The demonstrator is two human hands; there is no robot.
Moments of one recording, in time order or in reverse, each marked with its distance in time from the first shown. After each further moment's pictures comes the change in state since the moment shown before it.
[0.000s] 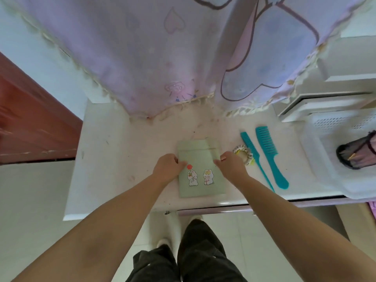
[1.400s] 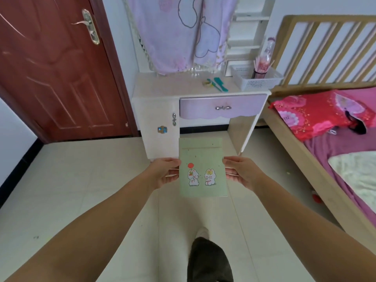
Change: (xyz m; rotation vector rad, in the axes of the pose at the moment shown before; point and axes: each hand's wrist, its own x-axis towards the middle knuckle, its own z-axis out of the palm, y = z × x) left_hand -0.693 -0.304 0.184 -0.842 -0.189 0.099; right_hand -0.734 0.297 0.117 0.956 -0.171 -0.134
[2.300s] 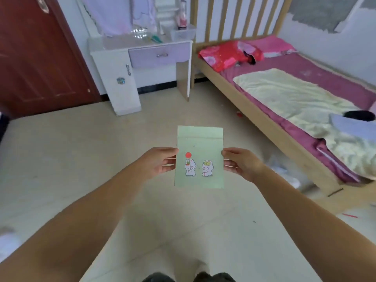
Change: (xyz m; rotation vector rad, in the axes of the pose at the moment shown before) left_hand -0.572 -0.364 0.089 0.158 -0.391 -0.032; right_hand -0.694 0.319 -0.039 0.159 0.204 -0.008
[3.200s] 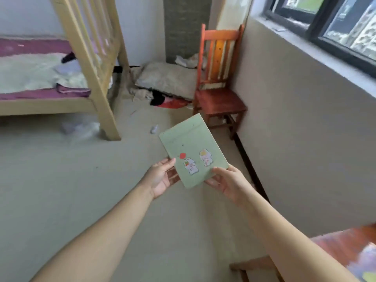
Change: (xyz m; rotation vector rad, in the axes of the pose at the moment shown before) left_hand -0.505 -0.401 0.375 0.294 -1.042 -0.406; right_hand -0.796 0.393 0.038 0.873 1.151 -0.295
